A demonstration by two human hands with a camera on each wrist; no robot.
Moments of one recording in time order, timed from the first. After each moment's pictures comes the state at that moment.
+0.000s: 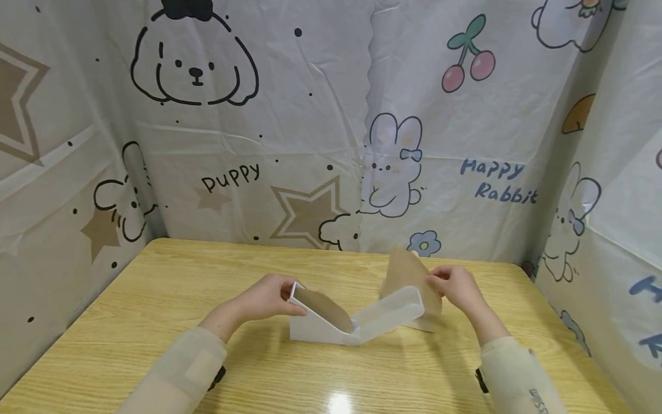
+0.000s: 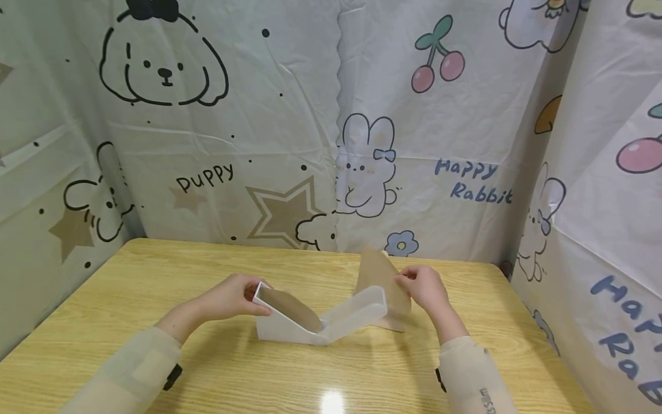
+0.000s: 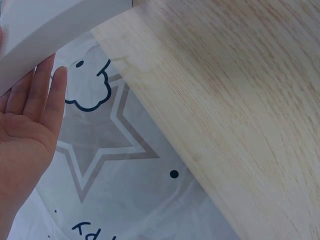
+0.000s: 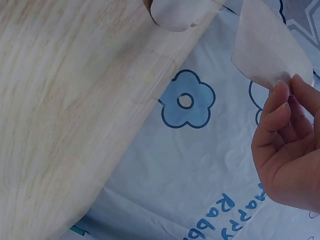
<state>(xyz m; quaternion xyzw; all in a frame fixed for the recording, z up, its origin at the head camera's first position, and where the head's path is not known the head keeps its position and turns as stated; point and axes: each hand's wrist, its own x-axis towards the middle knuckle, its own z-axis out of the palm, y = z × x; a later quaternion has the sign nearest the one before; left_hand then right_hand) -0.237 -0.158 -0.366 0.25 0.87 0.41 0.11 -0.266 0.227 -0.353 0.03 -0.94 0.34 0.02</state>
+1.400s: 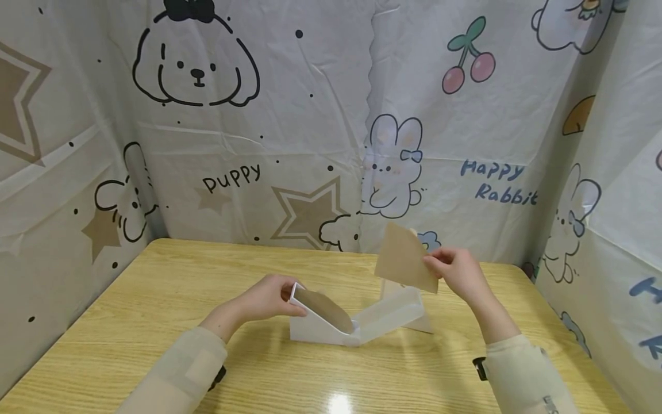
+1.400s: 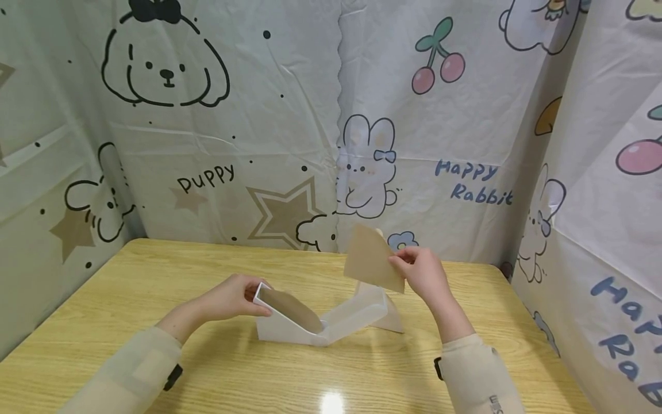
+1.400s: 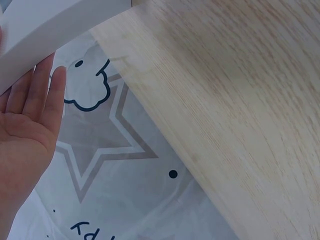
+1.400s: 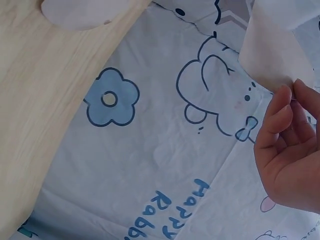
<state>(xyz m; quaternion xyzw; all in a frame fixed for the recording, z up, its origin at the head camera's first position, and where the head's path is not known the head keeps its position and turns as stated) -0.238 -0.159 -0.367 0.25 0.87 0.41 0.11 -0.250 0.206 -0.303 0.06 -0.93 0.35 0.07</state>
